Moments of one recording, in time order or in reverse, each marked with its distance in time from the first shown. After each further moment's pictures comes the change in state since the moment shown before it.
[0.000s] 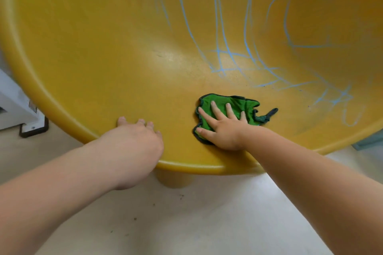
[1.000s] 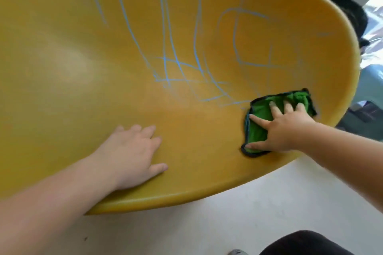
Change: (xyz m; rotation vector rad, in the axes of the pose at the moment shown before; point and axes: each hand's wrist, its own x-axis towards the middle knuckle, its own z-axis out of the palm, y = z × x) left_hand 0.056 0.045 -0.012 -0.357 0.365 0.173; right_hand -0.132 0.147 -0.035 -0.554 -0.193 0.570
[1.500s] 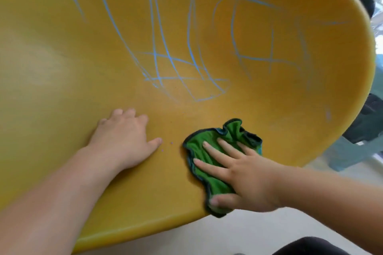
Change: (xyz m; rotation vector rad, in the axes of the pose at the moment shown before) left_hand 0.067 -0.018 0.002 -0.182 0.095 -0.255; right_hand -0.037 -0.075 0.015 0.247 0.045 -0.678
